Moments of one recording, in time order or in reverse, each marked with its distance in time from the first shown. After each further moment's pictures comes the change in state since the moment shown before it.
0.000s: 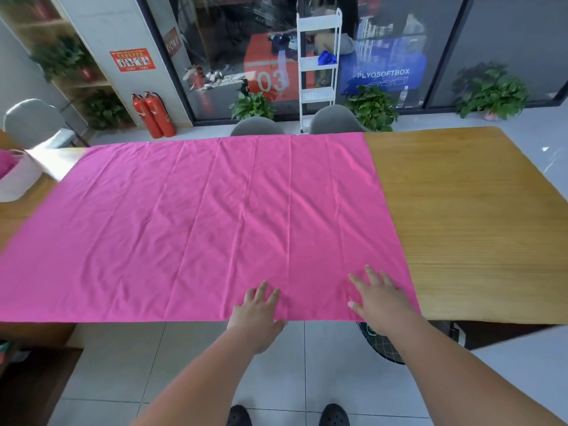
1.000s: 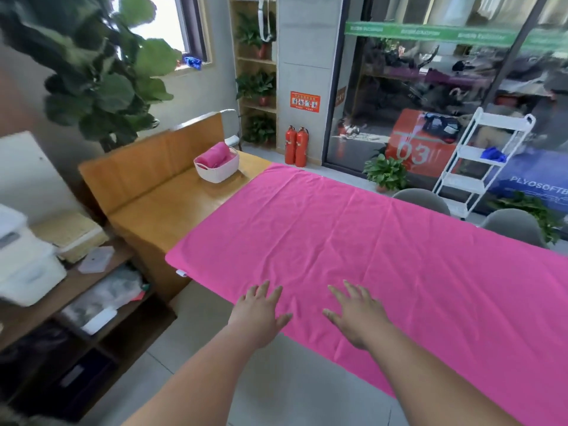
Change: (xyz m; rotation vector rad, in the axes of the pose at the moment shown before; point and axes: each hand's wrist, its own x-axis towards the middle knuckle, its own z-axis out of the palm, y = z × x) left_hand -0.133 -0.398 -0.026 -0.270 0.277 -0.373; right_hand 0.041 -0.485 -0.074 -0.155 0.081 -0.429
